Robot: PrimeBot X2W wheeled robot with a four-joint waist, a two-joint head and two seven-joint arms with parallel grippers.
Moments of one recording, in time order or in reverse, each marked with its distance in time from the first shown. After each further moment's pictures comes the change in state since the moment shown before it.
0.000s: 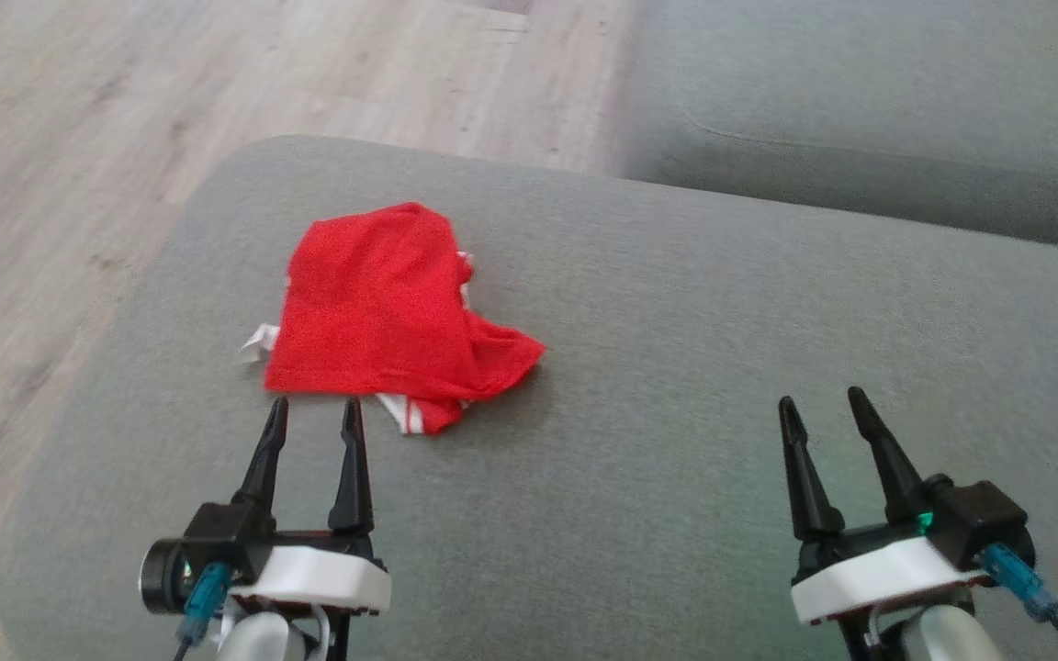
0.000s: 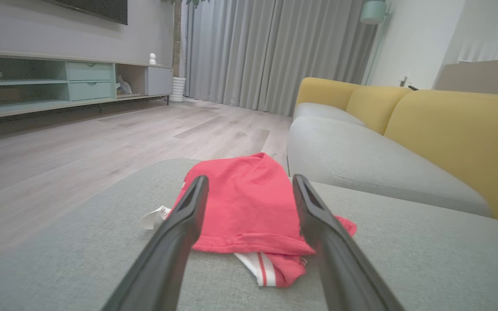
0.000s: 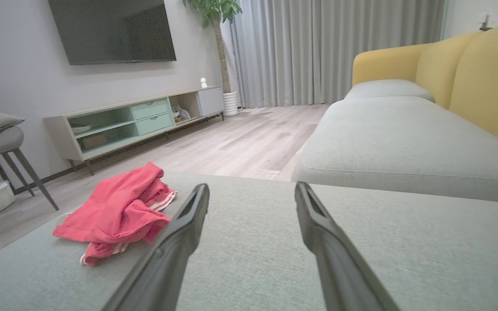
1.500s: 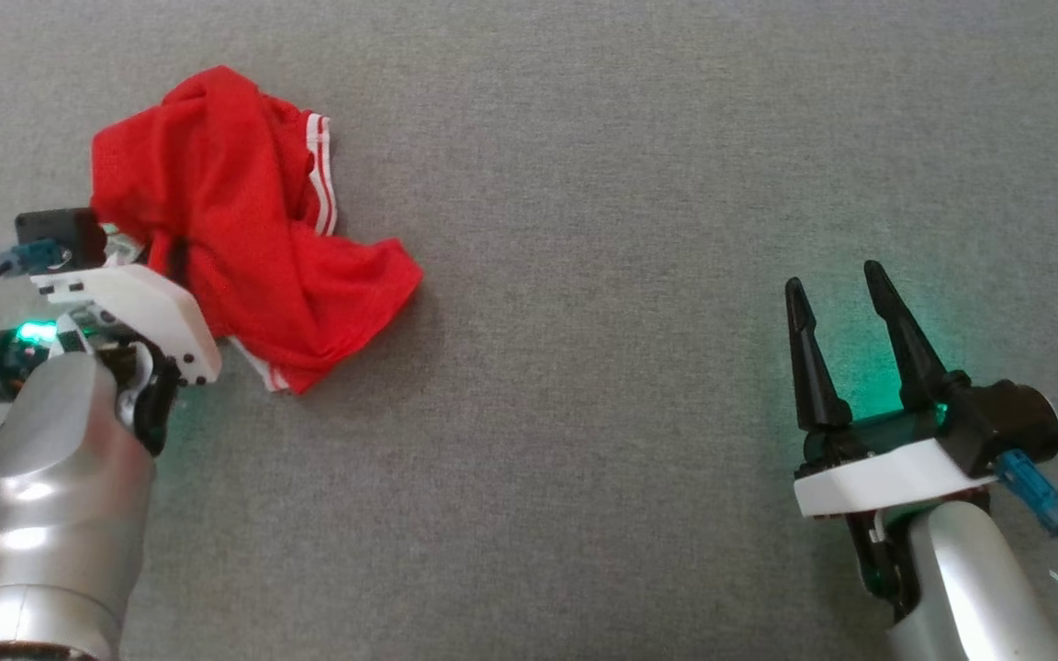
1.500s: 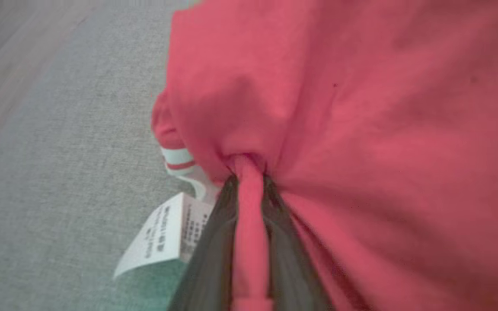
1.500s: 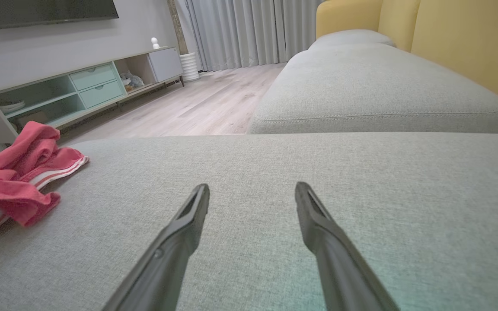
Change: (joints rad) left arm -0.694 0.184 0.060 0.728 -0.101 -0.146 0.419; right arm -0.162 -0.002 -0.011 -0.053 -0.087 0.000 0.000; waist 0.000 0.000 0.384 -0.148
